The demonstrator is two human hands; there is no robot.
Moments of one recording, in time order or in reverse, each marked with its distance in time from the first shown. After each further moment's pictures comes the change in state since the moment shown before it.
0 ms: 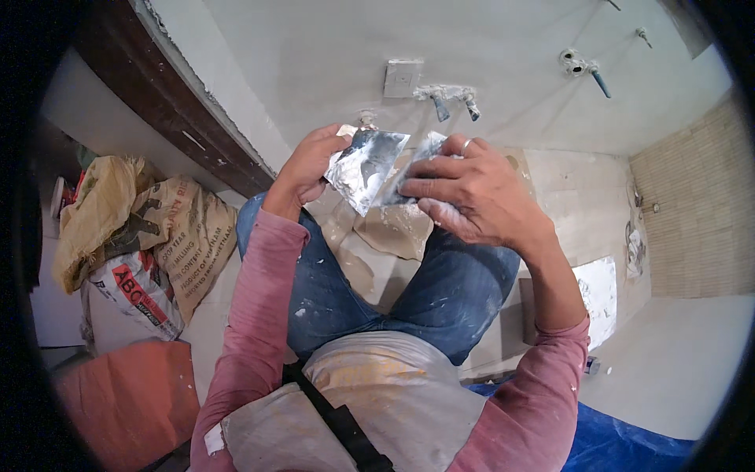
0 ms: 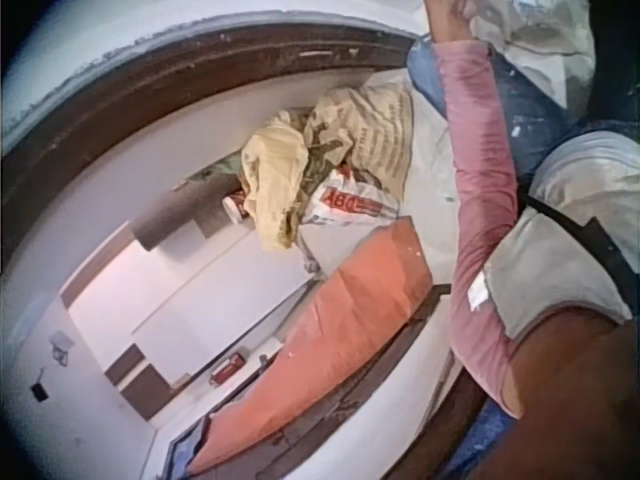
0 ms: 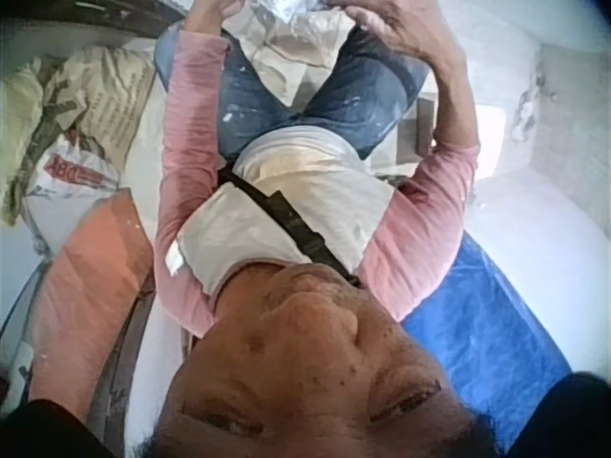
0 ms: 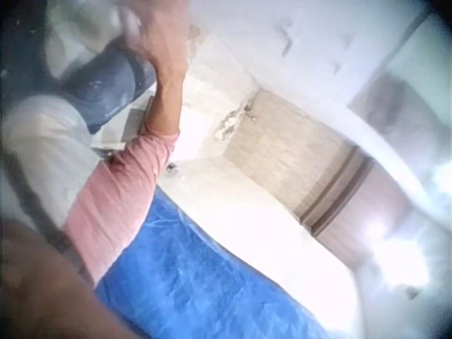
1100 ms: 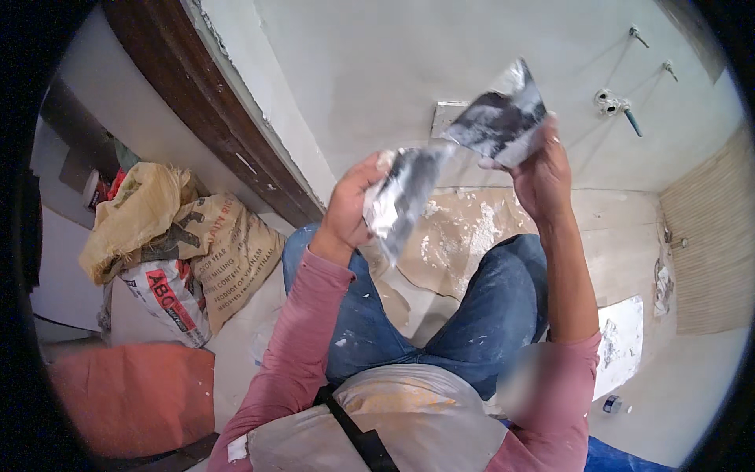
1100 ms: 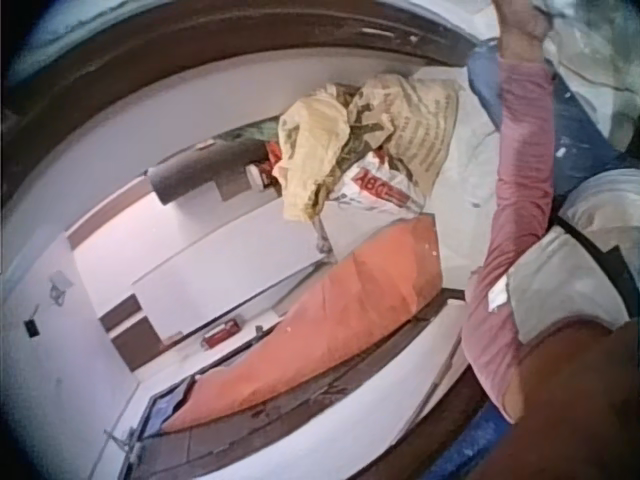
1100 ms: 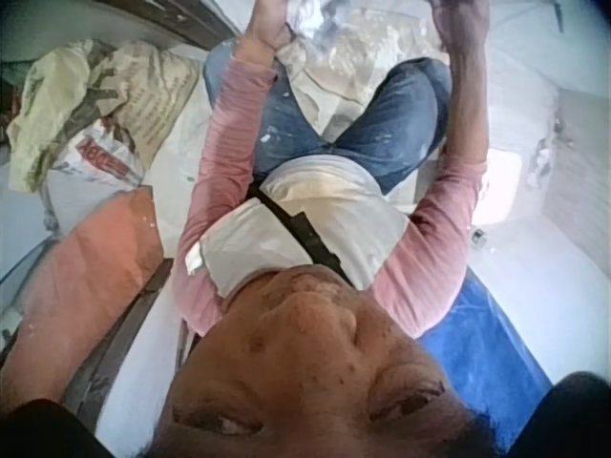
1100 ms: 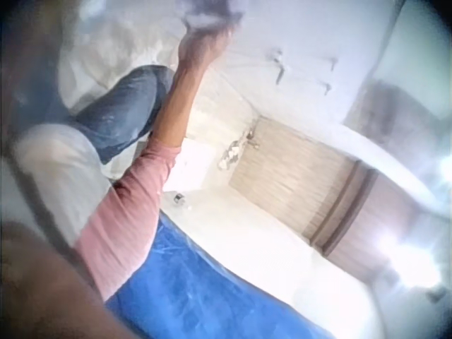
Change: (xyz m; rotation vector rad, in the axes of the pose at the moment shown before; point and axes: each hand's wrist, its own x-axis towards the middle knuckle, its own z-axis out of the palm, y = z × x) left_hand -0.024 0.014 0.012 -0.417 -0.206 0.224; right_hand 0.040 0.068 0.031 1.726 0.838 0.310
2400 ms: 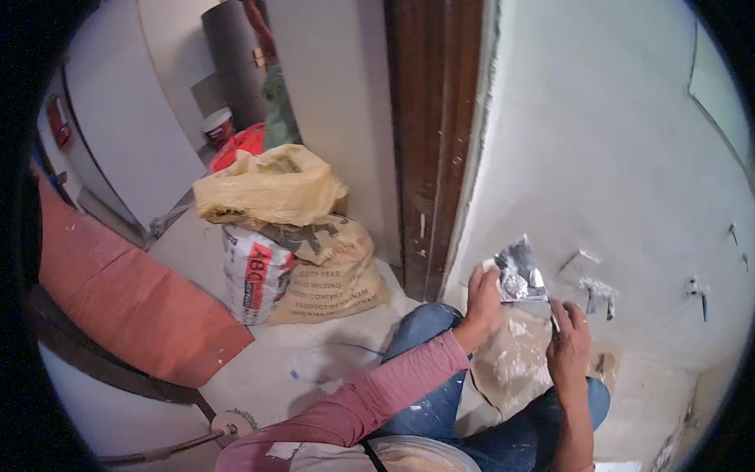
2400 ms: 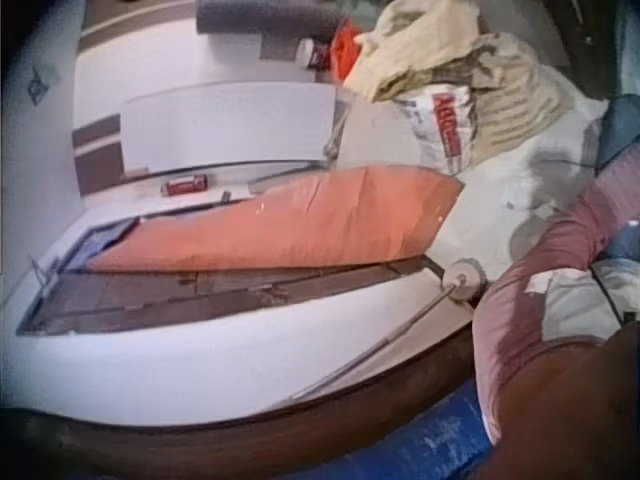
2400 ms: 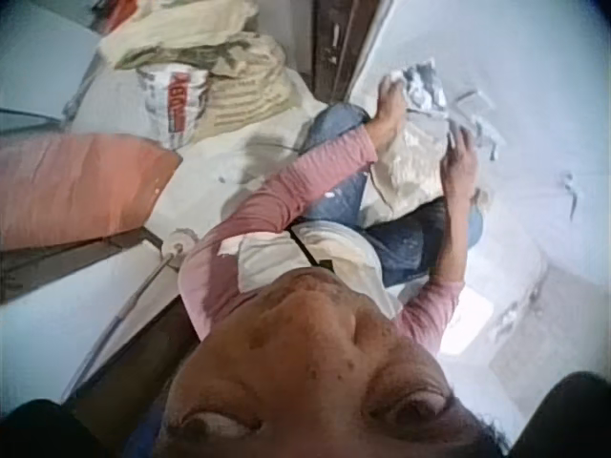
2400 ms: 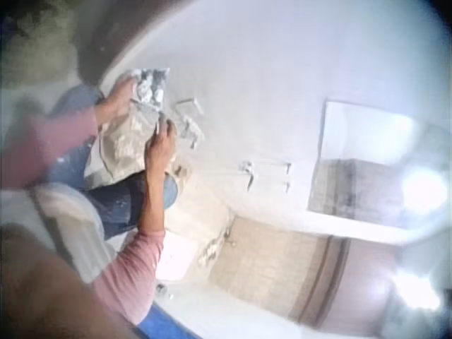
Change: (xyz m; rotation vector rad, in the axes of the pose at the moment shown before) left_hand 0.016 -0.027 -0.052 -0.017 0.675 0.437; right_hand -0.053 0.066 0.075 -1.690 -0.251 -0.340
